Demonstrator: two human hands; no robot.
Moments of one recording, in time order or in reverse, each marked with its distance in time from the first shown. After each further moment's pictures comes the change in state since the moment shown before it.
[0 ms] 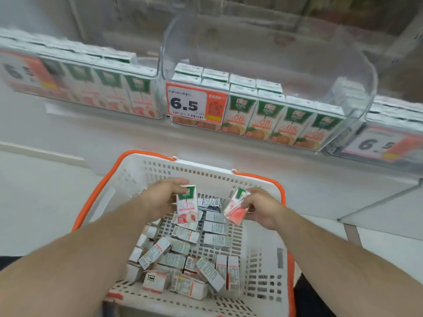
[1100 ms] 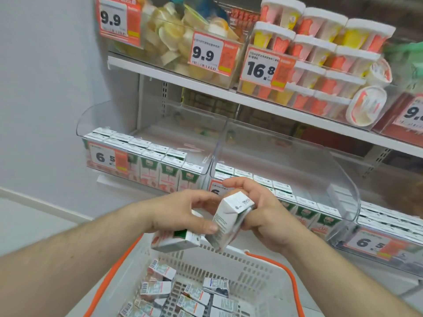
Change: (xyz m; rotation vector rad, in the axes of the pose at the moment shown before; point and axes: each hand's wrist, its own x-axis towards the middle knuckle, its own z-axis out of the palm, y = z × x) left_hand -0.132 0.149 -0.045 0.693 -0.401 0.701; right_hand -0.175 -0.162 0.132 -0.221 -0.454 -0.752
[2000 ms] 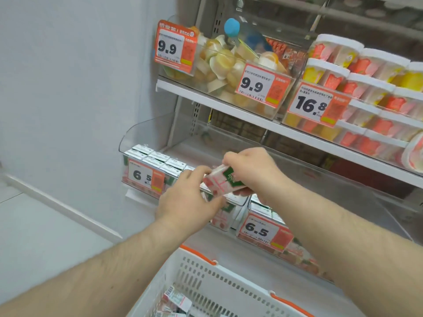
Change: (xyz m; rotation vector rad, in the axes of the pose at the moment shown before) left_hand -0.012 0.003 -0.039 0.417 0.990 -0.151; right_hand 0.121 -0.084 0.078 -0.758 0.432 0.138
